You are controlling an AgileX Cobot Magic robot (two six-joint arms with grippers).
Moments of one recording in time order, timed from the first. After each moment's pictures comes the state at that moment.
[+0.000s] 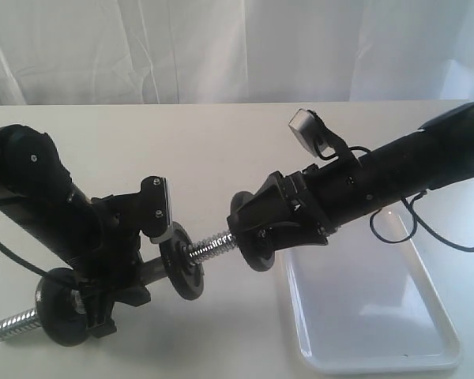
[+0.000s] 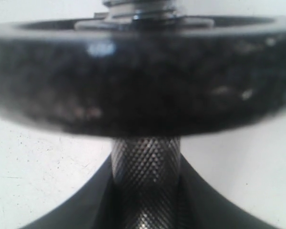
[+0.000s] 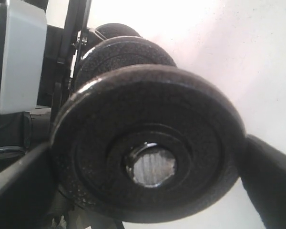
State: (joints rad) left arm -0.56 1.61 -0.89 -0.45 0.63 1.22; right arm 0.20 1.86 -1.02 1.25 1.19 -1.11
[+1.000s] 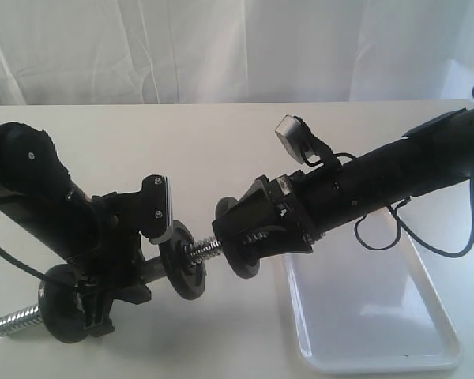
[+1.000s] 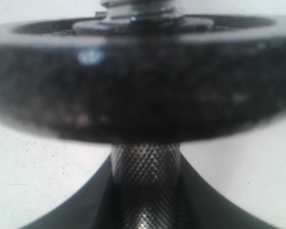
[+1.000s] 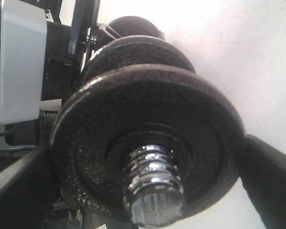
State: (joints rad) left arm -0.56 1.60 -0.89 -0.46 0.63 1.27; right arm 0.23 1.89 -1.02 1.30 1.21 -1.11
